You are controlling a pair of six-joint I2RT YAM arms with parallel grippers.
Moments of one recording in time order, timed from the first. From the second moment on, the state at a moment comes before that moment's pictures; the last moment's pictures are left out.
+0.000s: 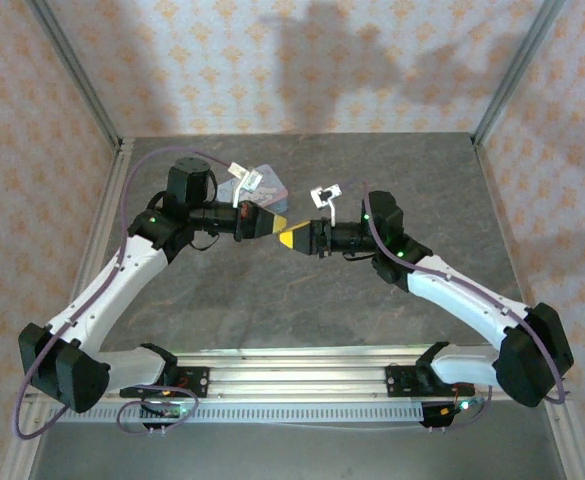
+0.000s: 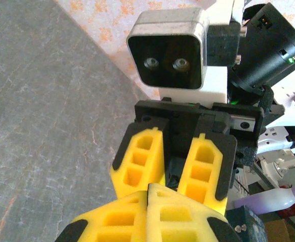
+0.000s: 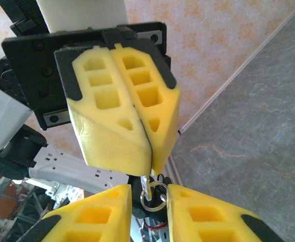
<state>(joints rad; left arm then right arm) -0.37 1.23 1.15 -0.41 0.97 -0.36 0.65 1.23 0.85 0.26 -0.85 0.74</state>
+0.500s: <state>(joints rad) -0.37 1.23 1.15 -0.41 0.97 -0.36 0.66 1.24 0.84 0.30 -0.85 0.77</state>
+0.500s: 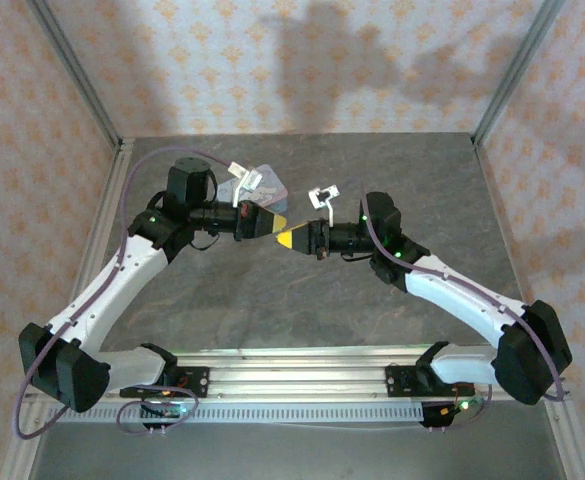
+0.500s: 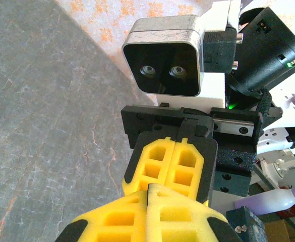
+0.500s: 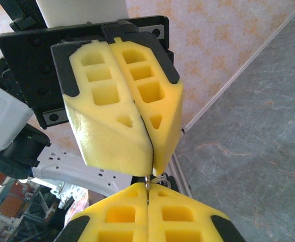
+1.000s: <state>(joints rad) -0.28 1.13 1.03 -0.24 0.93 -0.53 0.64 1.27 0.79 0.49 -0.81 0.89</state>
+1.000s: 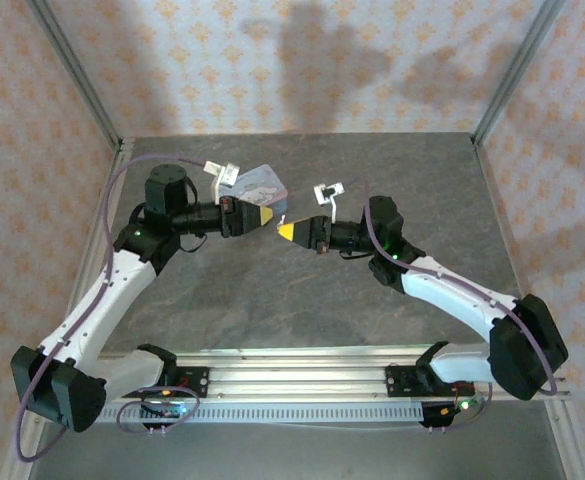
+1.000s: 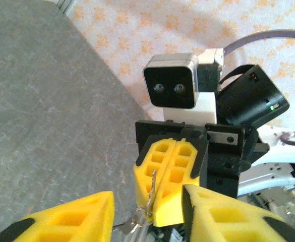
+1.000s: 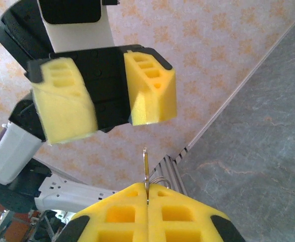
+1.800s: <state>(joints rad) -0.32 1.15 0.96 -0.12 0.96 -0.60 0.64 1.31 0.79 0.54 -0.81 0.93</state>
